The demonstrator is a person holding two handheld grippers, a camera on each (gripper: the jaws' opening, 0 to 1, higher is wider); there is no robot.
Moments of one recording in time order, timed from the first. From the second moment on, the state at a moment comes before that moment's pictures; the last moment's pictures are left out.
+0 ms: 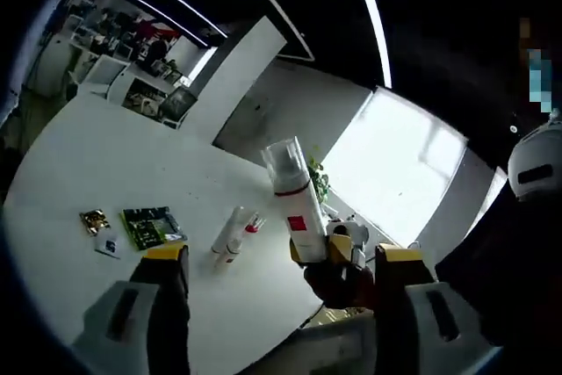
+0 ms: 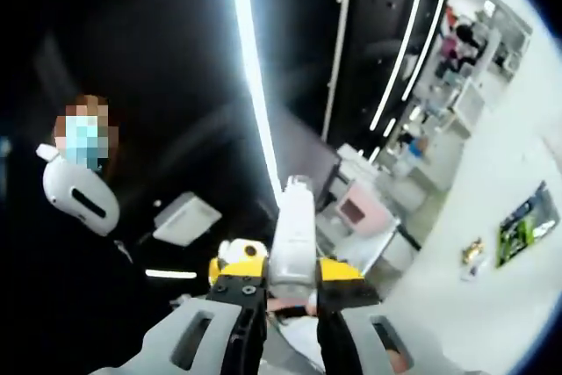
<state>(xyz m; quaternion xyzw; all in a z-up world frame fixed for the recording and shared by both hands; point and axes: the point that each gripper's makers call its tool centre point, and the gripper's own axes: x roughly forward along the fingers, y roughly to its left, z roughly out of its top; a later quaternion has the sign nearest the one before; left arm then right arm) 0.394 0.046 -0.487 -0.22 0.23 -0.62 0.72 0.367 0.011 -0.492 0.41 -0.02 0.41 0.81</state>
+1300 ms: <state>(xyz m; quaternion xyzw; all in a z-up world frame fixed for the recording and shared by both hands) 0.397 0.024 -0.413 -0.10 0.14 -0.57 0.81 0.373 0.022 -0.458 -0.09 0.11 0.26 0.95</state>
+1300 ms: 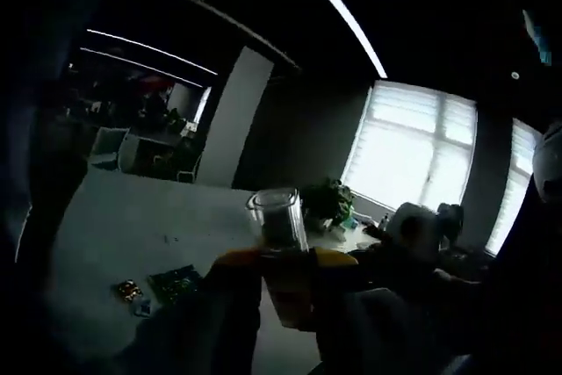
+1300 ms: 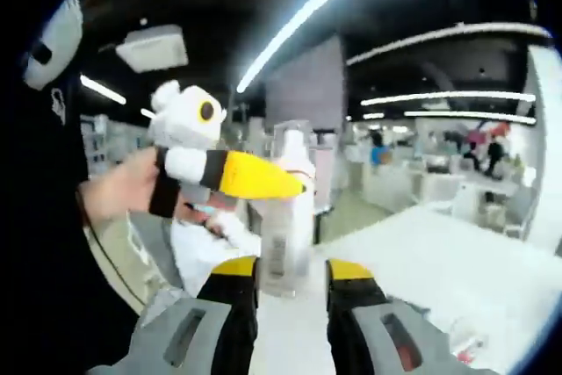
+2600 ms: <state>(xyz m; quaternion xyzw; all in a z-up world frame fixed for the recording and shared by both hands) 0.359 0.020 -0.379 -0.03 0.00 -0.62 0.78 0.350 0.041 -0.436 0.02 0.04 0.41 0.91</state>
